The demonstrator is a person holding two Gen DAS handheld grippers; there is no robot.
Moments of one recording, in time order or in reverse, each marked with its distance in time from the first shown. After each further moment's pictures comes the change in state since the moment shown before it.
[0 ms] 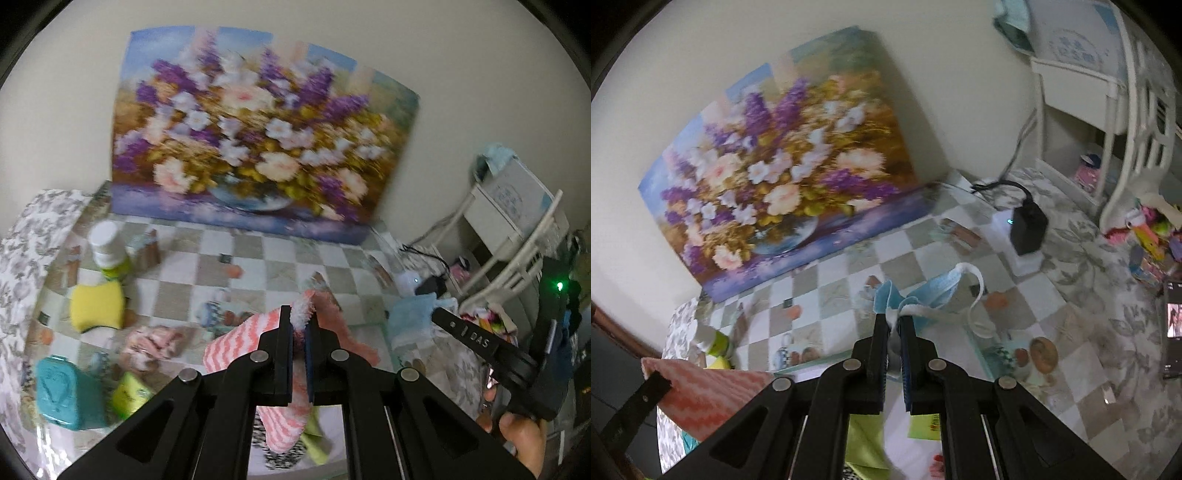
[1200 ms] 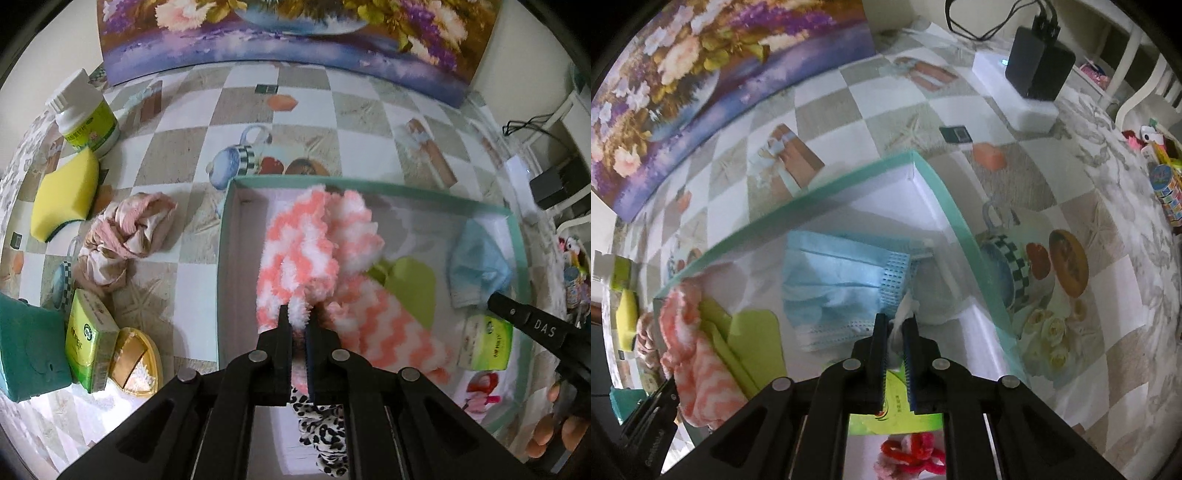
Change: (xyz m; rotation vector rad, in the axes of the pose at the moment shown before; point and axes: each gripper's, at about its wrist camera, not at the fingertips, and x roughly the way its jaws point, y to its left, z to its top) left arm 0.151 0.043 -0.083 -0.023 0.447 0.256; right arm 0.140 -0.036 -0.070 -0.009 0.445 -0.186
